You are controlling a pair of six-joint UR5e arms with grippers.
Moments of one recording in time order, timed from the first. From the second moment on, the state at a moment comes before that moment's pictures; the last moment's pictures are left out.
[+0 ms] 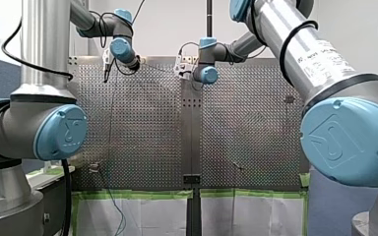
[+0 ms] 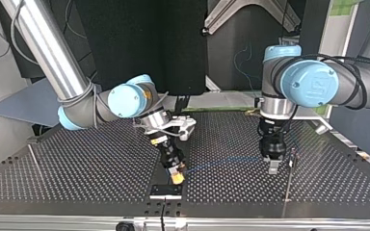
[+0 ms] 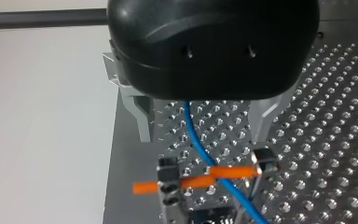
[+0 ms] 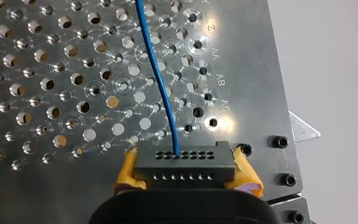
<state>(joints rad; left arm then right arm) -0.13 -1.61 -1.60 -3.04 -1.72 -1.49 2.26 -0.90 0.96 -0.30 1.43 1.73</state>
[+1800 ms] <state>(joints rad) -0.24 -1.67 -1.74 -2.86 -1.81 -1.50 2.27 -0.90 1.10 -0.37 1.53 1.71</state>
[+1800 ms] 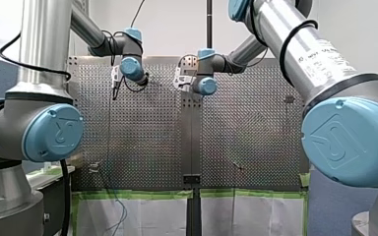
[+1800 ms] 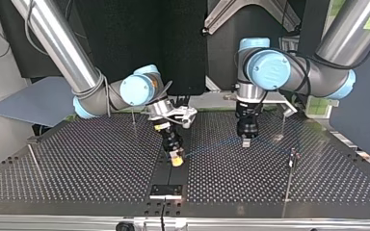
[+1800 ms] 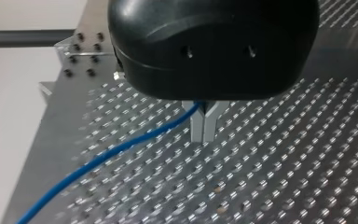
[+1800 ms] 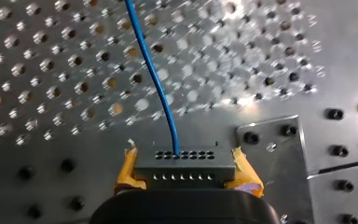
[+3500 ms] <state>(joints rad) -0.49 -2.12 -1.91 -2.42 -1.98 -1.60 2.30 -0.67 1.53 -0.80 1.87 1.71</state>
